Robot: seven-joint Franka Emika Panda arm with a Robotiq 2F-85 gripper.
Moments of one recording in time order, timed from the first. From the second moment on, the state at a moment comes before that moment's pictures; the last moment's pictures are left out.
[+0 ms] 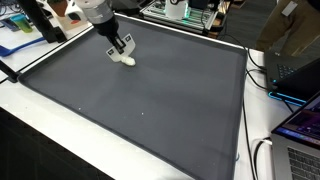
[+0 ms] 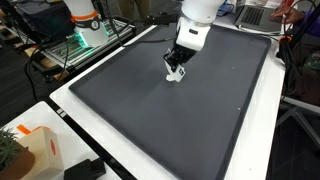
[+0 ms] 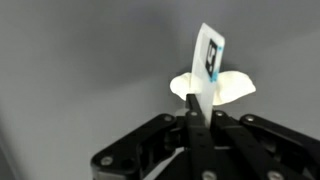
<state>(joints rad) 0.04 0.49 -0.09 -1.84 -0.02 2.07 0.36</state>
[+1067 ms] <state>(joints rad) 0.01 0.31 -0.02 -1.99 0.06 2.42 0.24</state>
